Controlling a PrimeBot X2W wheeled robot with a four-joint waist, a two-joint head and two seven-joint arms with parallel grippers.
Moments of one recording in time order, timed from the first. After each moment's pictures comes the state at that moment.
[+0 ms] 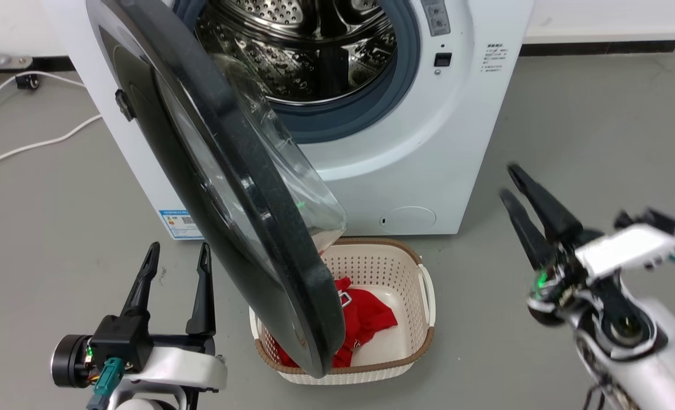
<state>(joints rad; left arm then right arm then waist) -0.04 0.05 0.02 0.04 -0.06 -0.08 -0.26 -0.45 -0.38 0.48 0.27 1.99 0.13 0.01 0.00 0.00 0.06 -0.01</state>
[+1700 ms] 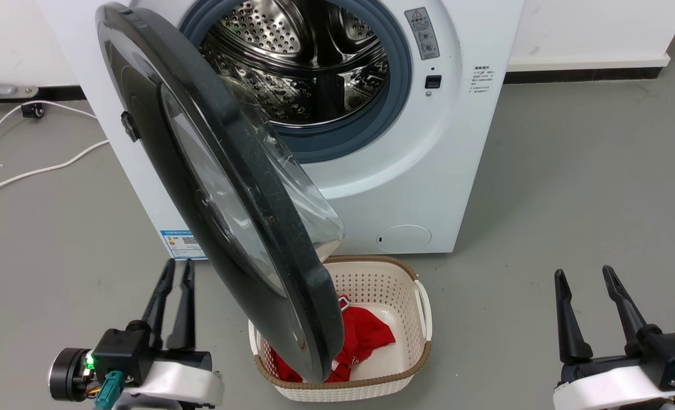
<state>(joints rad) 0.00 0.05 0.04 0.03 -0.03 -0.10 -0.26 0.06 -0.05 -0.06 0.04 0.05 0.13 -0.26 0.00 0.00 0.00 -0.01</state>
